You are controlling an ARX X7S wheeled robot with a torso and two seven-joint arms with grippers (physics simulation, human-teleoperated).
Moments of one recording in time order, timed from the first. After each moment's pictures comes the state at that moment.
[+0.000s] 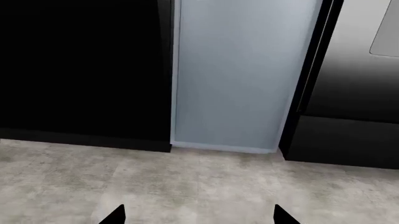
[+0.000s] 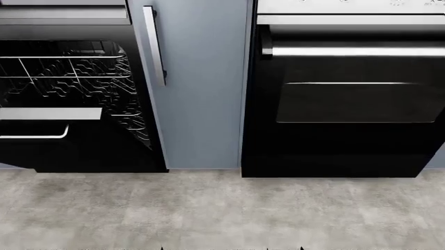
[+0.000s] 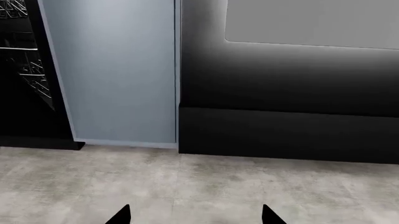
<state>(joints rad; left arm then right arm) -0.17 -0.01 -0.34 -1.31 -0.01 1.02 0.32 0.15 0.02 -0.10 1.31 0.00 -1.05 0.06</state>
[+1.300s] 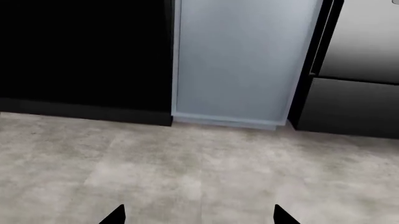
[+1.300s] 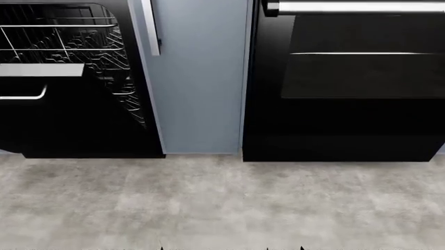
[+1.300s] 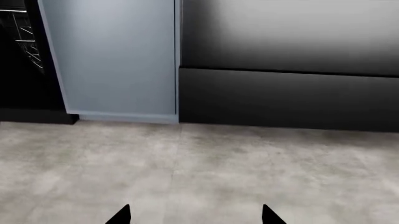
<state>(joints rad) -0.17 -0.01 -0.34 -1.31 -0.01 1.02 0.33 0.16 0.02 -0.09 1.31 0.00 -1.05 0.06</state>
